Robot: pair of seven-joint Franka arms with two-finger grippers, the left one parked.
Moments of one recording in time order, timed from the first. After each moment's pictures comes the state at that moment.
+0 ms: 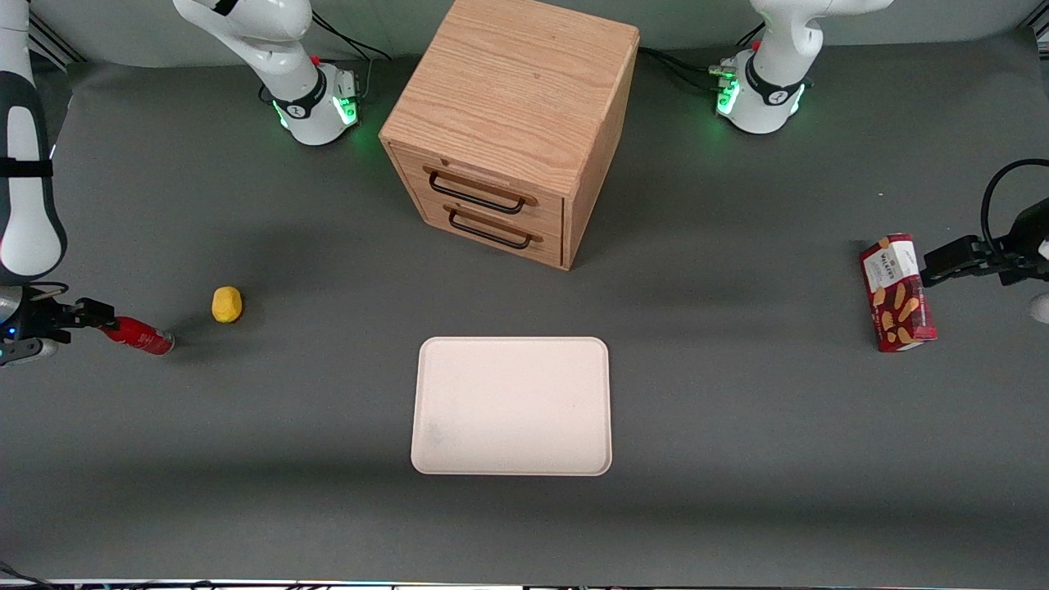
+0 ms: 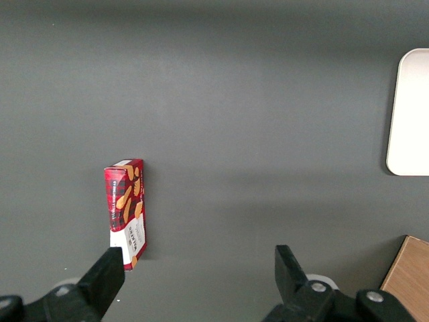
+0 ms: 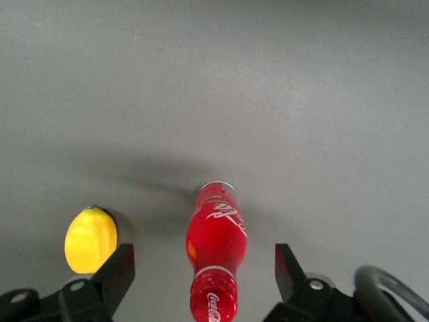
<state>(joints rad) -0.26 0.36 -0.19 -1.85 0.04 2.18 -0.68</state>
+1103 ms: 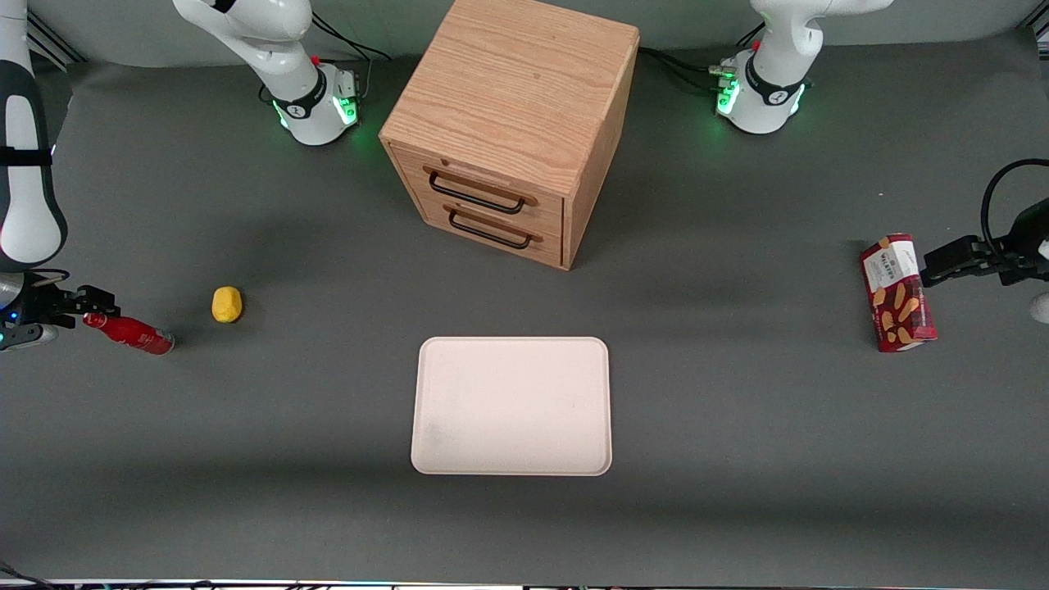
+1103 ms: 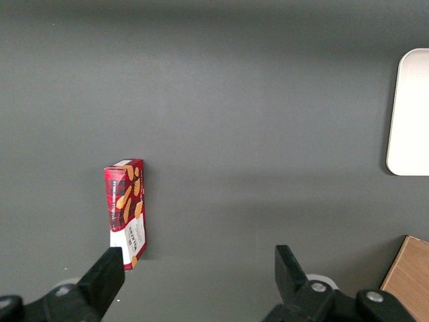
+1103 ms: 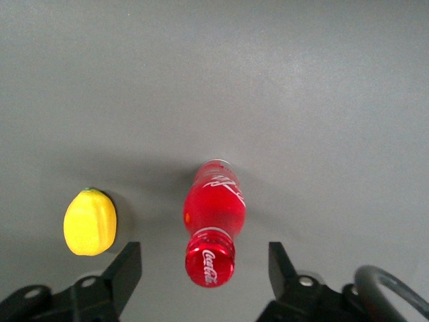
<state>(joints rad) -0.26 0.31 -0.21 -1.90 0.04 2.18 -0.68</state>
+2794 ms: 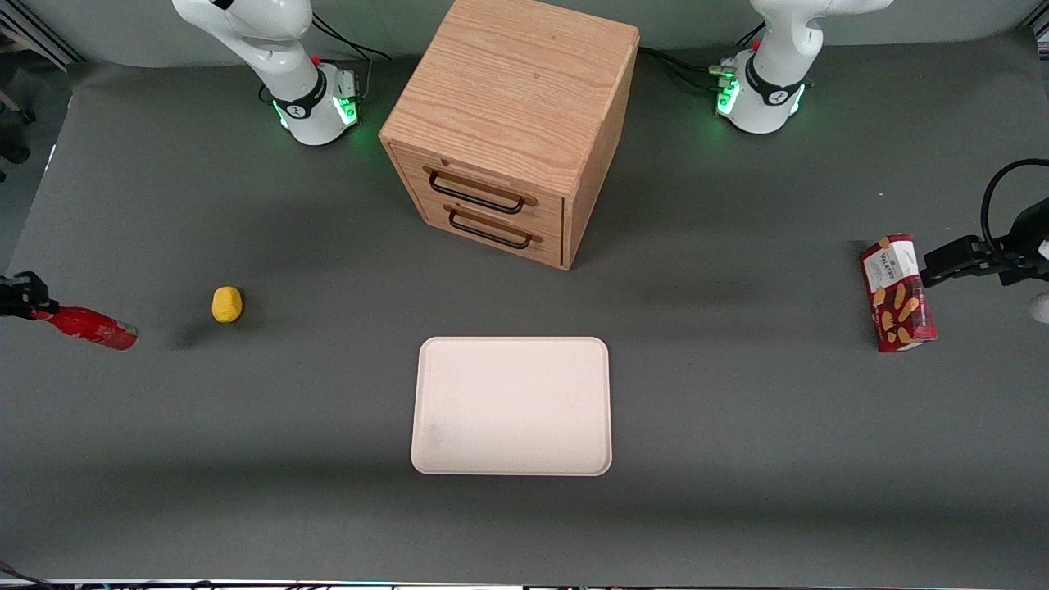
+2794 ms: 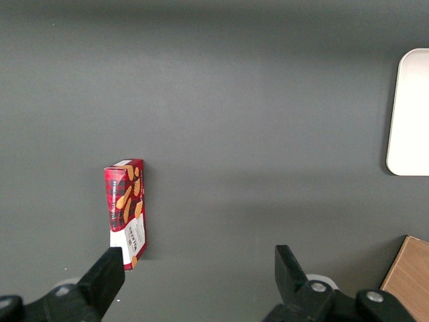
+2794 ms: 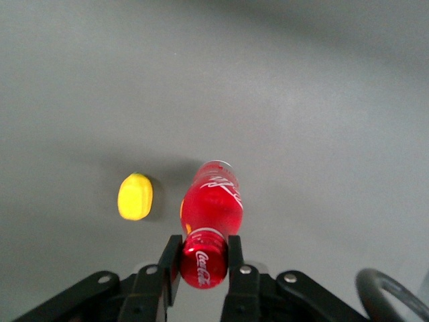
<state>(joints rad) -0.23 0.25 -0.21 -1.60 0.03 1.80 -0.73</state>
